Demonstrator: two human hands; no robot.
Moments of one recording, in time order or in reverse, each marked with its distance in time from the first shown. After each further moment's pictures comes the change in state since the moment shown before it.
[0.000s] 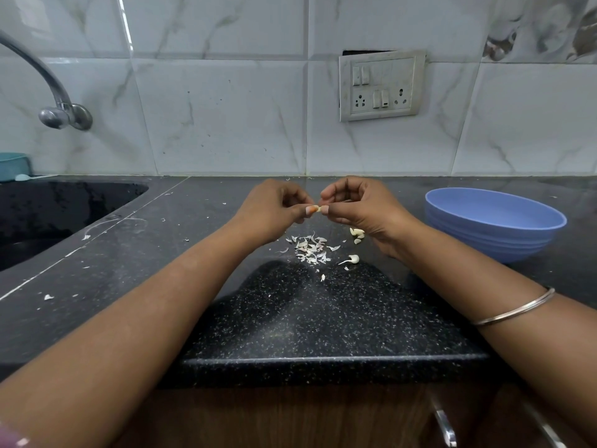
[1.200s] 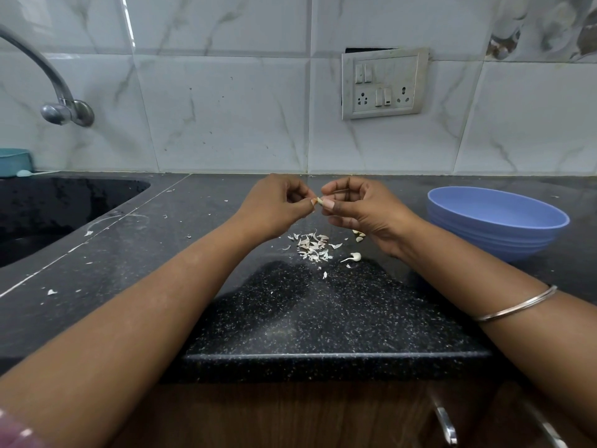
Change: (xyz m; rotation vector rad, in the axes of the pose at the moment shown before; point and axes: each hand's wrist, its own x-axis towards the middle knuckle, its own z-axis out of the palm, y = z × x) left_hand 0.000 0.001 0.001 0.006 0.051 0.019; right_hand -0.002 -0.002 0.001 0.117 -0.025 0.085
